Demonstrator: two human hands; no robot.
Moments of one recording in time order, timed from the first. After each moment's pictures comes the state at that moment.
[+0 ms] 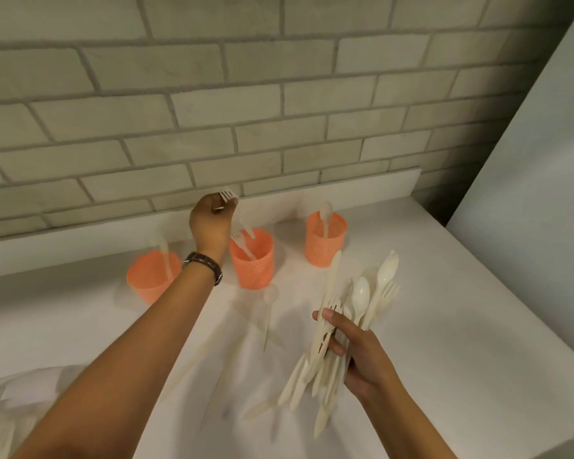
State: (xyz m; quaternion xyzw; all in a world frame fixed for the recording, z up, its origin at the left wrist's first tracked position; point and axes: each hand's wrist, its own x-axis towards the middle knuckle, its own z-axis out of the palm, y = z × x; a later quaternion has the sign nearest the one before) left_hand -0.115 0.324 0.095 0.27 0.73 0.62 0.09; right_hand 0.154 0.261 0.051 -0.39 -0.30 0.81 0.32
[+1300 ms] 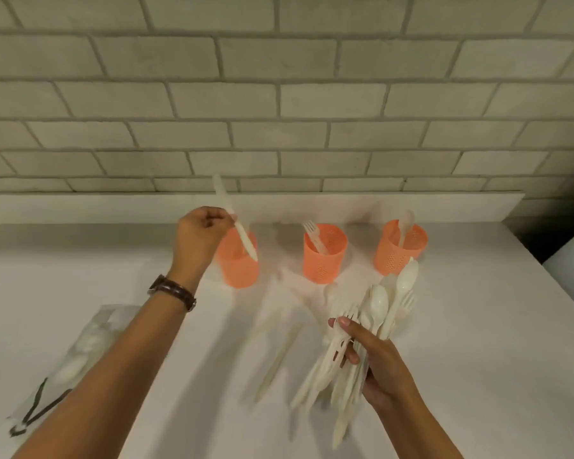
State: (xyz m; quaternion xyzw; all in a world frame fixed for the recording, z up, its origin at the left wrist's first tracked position) left_hand -0.171 0.168 0.115 0.22 0.75 0.61 0.13; right_hand 0.103 0.235 0.046 -0.36 -0.37 0.82 0.23
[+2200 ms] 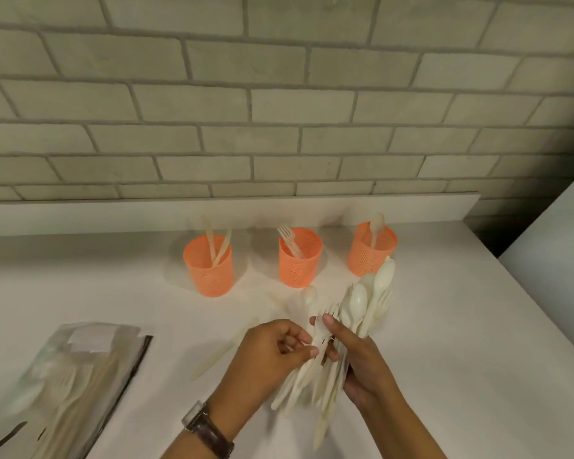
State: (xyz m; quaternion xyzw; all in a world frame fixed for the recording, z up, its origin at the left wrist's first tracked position) left_hand -0.016 0.140 0.073 0.36 0.73 0.45 0.37; right_hand 0.102 0.235 0.051 -0.36 -0.34 0.83 0.27
